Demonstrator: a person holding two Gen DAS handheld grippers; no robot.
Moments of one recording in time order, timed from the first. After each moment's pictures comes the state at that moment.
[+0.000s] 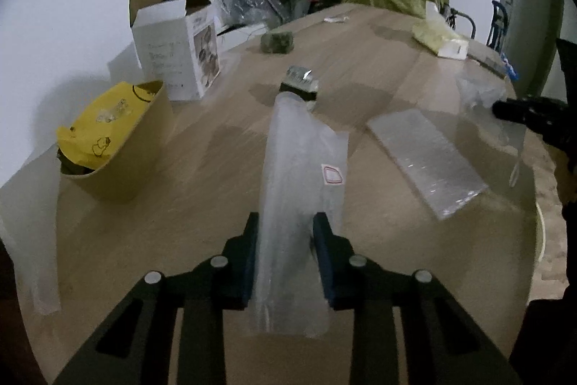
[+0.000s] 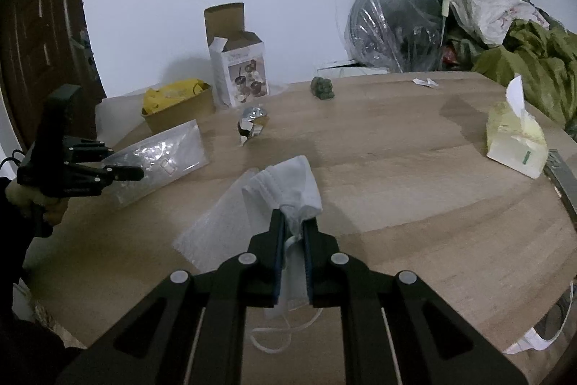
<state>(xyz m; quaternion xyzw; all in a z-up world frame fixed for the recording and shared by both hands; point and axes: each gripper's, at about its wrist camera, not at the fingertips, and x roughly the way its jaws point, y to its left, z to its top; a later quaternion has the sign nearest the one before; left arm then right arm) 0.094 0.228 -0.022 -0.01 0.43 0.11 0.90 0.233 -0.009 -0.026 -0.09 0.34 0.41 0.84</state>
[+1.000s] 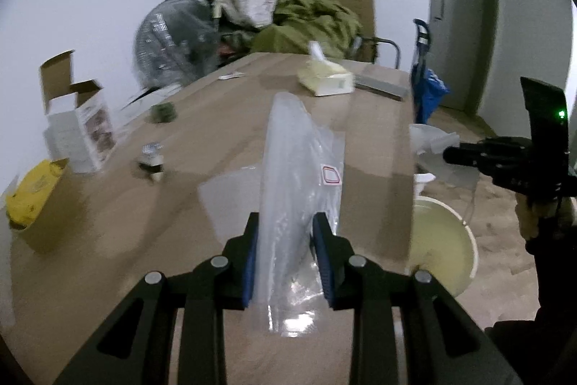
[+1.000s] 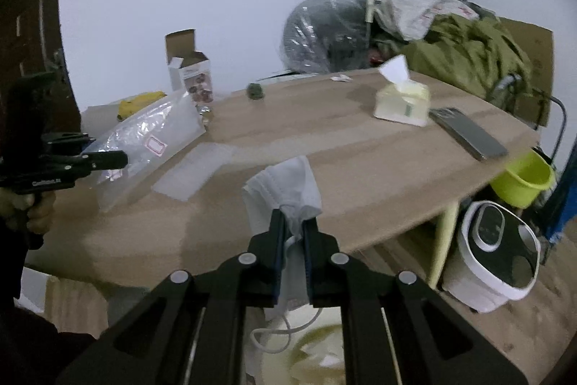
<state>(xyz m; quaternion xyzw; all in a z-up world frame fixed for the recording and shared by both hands) 0.103 0.077 0.008 0.01 0.34 -0.02 0.94 0.162 -0.153 -0.012 -0.07 0.32 0.31 0.89</state>
